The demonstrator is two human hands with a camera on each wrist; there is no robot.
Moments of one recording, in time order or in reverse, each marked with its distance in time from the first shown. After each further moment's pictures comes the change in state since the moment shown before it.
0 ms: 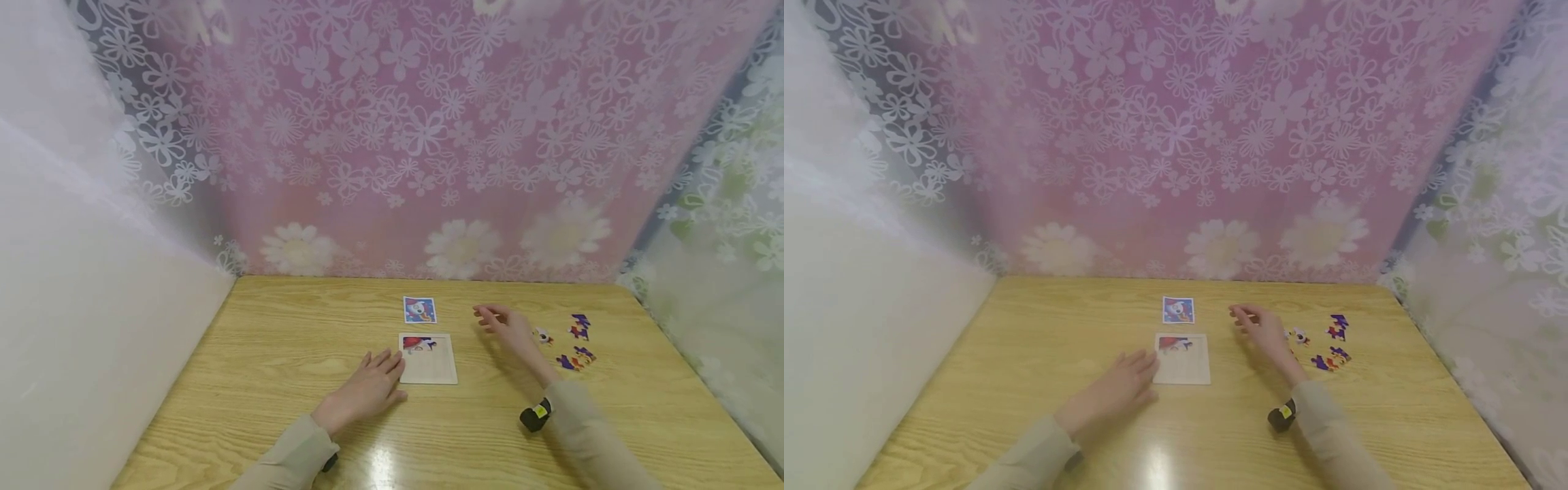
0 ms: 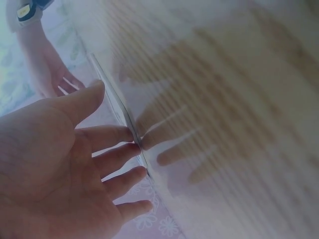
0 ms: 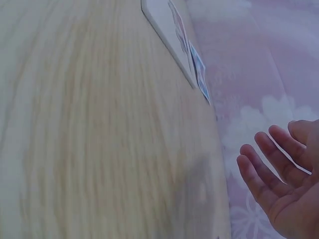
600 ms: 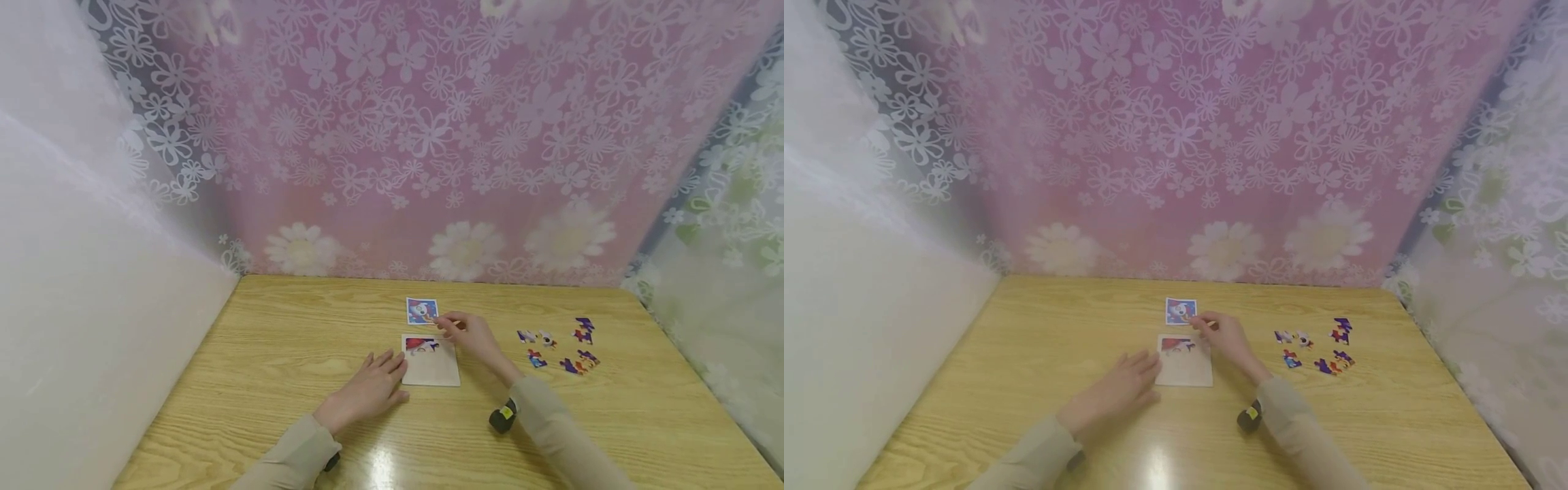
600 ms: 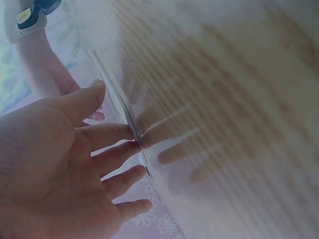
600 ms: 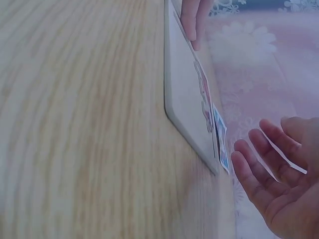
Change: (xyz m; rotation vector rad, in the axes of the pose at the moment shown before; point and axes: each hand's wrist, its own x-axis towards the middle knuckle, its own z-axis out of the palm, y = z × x) left_hand 0.002 -0.004 0.003 0.001 0.013 0.002; right_hand 0.009 -0.039 0.064 -0.046 -0.132 0.046
